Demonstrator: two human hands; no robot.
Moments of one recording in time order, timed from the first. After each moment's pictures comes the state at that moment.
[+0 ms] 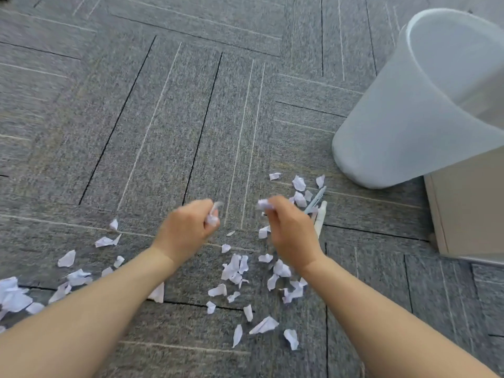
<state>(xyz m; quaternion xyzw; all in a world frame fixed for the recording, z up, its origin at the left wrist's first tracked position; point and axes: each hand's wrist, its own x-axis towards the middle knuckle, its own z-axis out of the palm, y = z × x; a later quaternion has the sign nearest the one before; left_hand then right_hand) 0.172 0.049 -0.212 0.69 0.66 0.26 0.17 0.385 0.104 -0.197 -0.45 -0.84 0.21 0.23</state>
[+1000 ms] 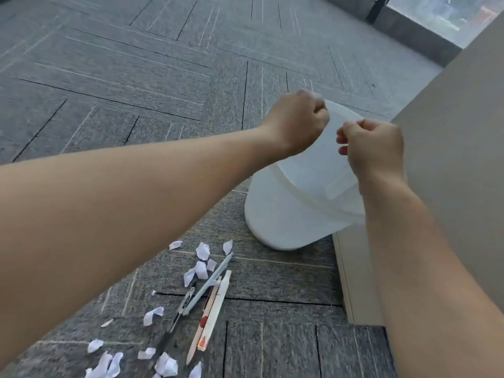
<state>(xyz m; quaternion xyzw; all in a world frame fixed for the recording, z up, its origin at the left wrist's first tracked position) 0.415 0.348 0.005 0.70 0.56 0.39 0.22 0.551 0.339 0.009 -0.69 -0.56 0.21 0.41</state>
